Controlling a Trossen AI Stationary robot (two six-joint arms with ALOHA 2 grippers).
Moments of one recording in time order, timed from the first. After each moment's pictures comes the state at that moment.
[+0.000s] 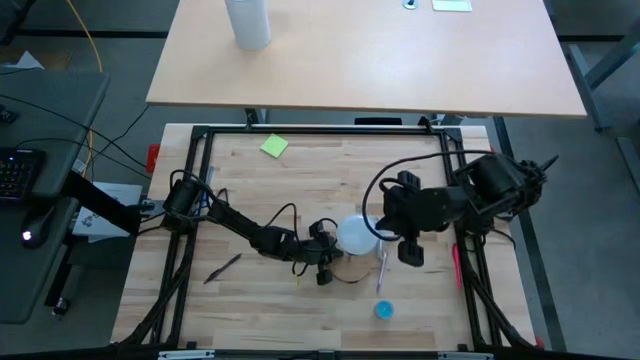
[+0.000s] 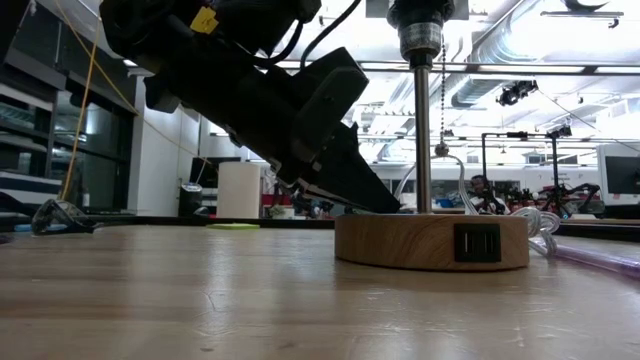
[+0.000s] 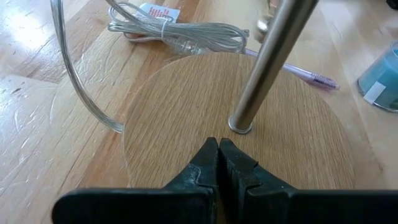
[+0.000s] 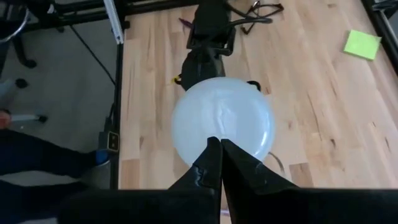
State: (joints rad) left arm -0.29 2.03 1.02 0.39 -0.33 -0.35; right arm 0.42 1.71 2.36 -1.54 0.24 0.45
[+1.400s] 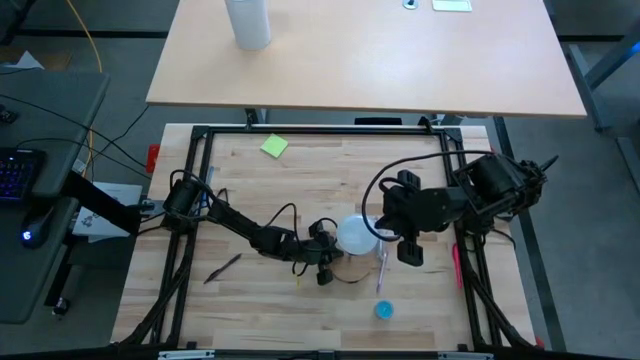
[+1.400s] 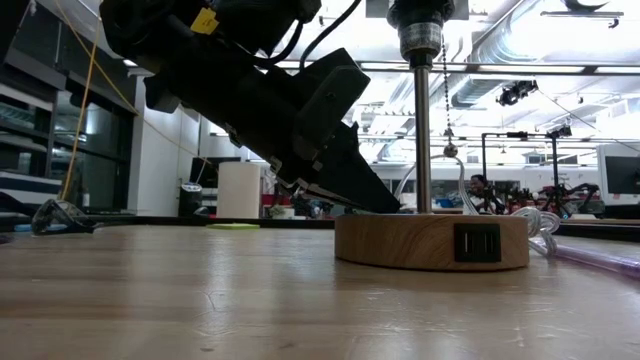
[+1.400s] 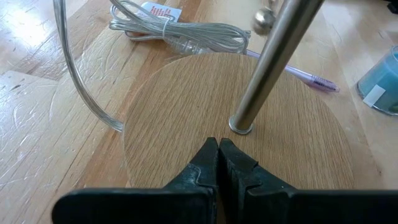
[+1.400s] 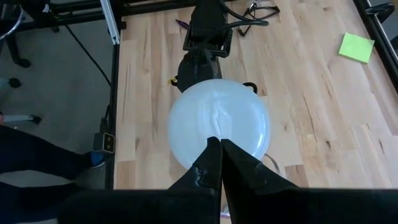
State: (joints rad) left arm -0.29 2.03 1.02 0.39 -0.34 -0.36; right arm 0.42 1.71 2.36 -1.54 0.25 0.44
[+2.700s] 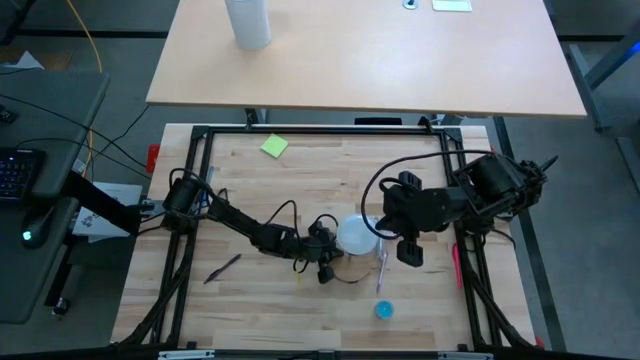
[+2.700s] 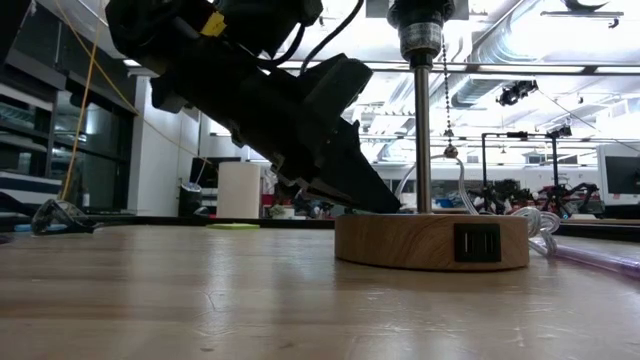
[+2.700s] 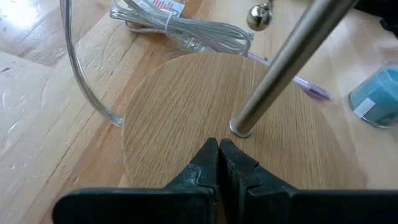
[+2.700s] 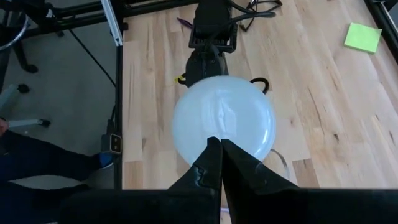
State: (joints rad) left arm -0.28 2.02 1.02 0.40 -0.29 -0.44; right arm 0.42 1.71 2.36 -1.54 0.23 0.49
